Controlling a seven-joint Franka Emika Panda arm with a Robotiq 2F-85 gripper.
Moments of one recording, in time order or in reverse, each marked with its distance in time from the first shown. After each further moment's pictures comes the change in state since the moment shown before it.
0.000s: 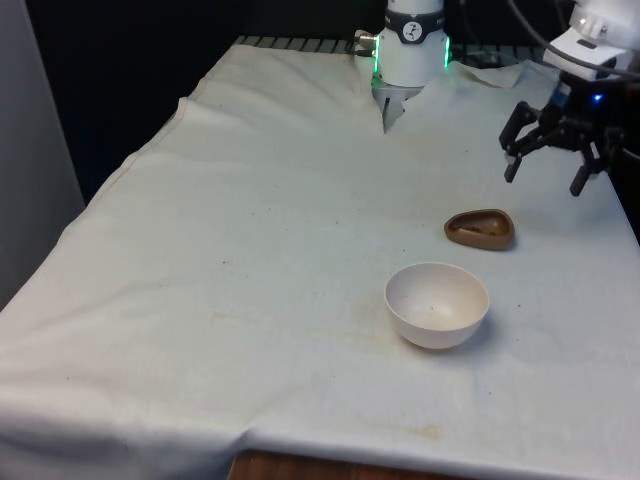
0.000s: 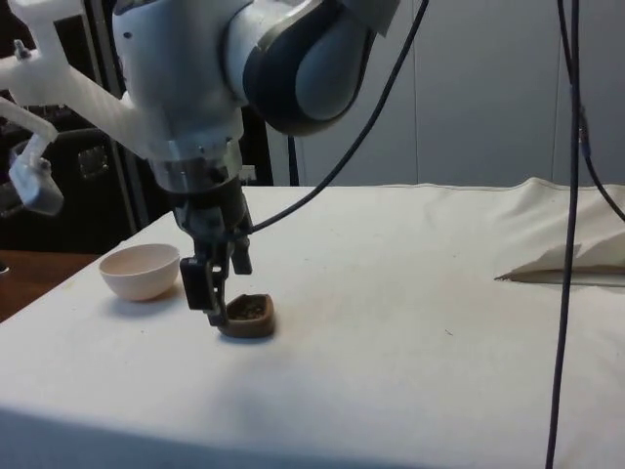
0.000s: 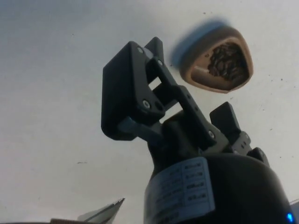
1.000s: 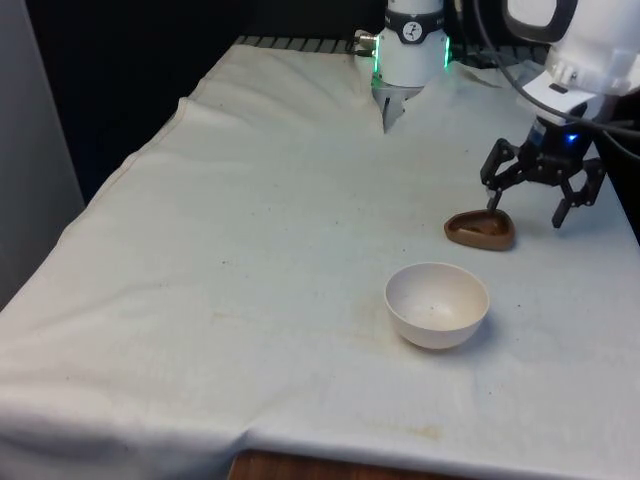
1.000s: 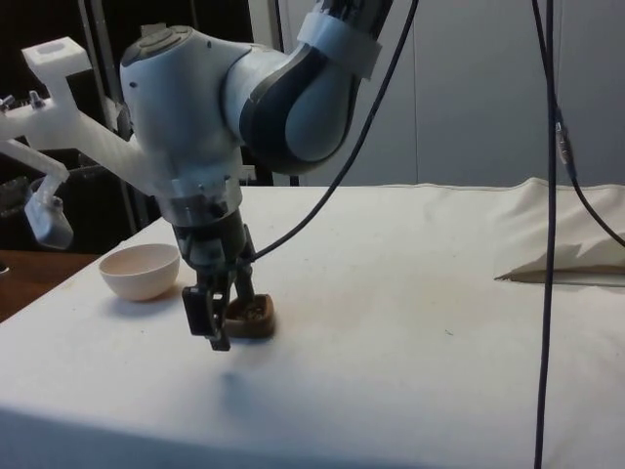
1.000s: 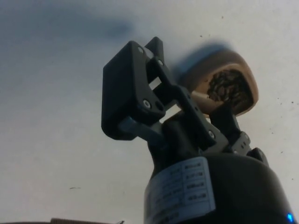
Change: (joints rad) arm -0.008 0.105 -0.045 0.040 -0.008 0.064 0.005
